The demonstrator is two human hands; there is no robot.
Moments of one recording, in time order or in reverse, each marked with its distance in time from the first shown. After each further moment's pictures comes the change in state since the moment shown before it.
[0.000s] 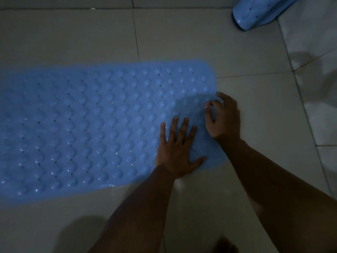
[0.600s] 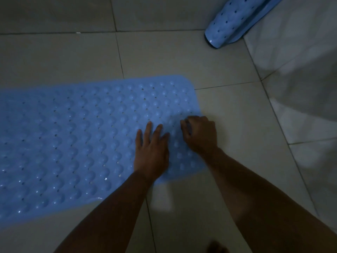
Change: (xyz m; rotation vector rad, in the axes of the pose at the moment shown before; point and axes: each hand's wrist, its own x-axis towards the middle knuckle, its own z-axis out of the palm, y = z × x) left_hand 0.002 -0.029 -0.017 -0.043 0.276 -0.059; right_hand -0.011 -0.020 -0.010 -0.183 -0.123 -0.031
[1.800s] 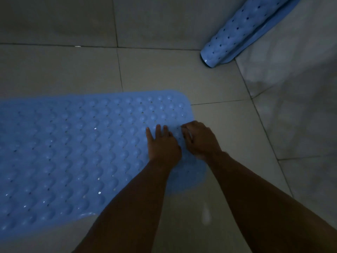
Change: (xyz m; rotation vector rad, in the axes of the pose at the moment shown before) left_hand 0.083 0.042 -0.024 0.029 -0.430 -0.146; right_hand 0.028 0.015 -0.029 0.115 -0.231 -0.106
